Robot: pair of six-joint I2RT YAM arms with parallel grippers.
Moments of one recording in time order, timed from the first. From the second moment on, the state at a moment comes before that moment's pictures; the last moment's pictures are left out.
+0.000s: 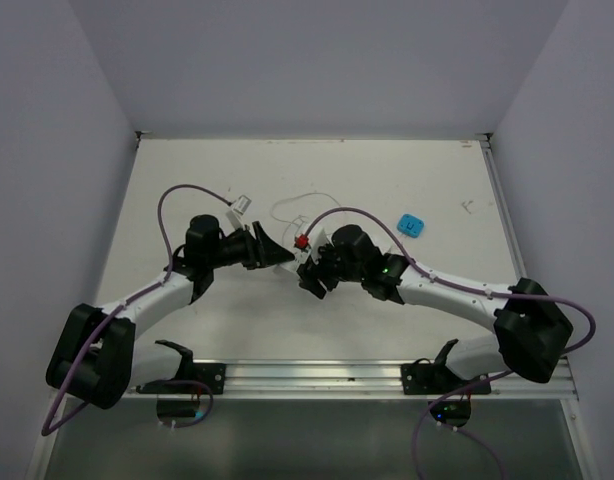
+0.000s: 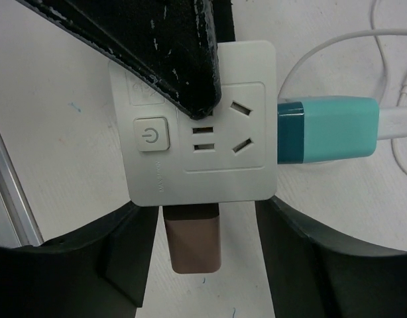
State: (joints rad) left arm -0.34 1.23 0.50 0.37 0.73 -0.77; right arm 0.88 1.37 0.80 -0.02 -0.19 -0.08
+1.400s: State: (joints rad) left arm -0.06 1.19 0.59 0.01 0.73 -0.43; right arm 0.70 1.45 0.74 -0.10 -0.16 0.05
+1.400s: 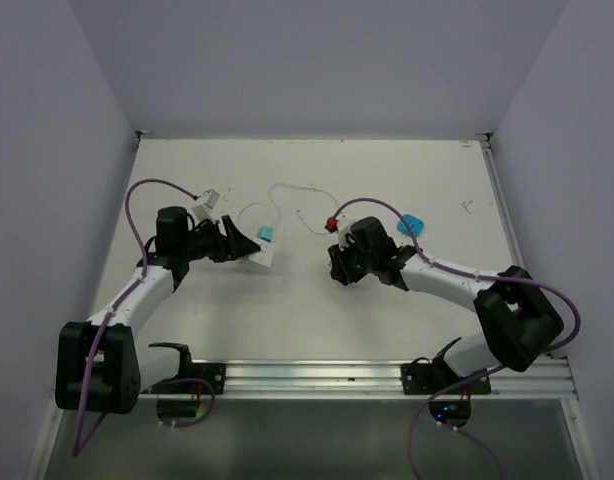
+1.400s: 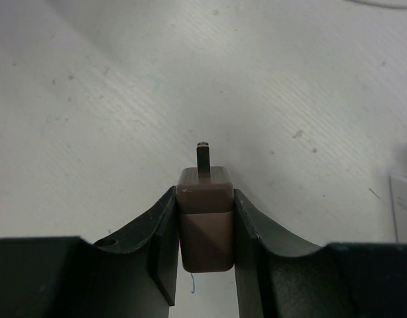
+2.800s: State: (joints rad) left arm -0.34 1.14 0.40 0.28 0.64 -0.51; right arm 0.60 1.35 0.84 -0.13 -0.12 0.76
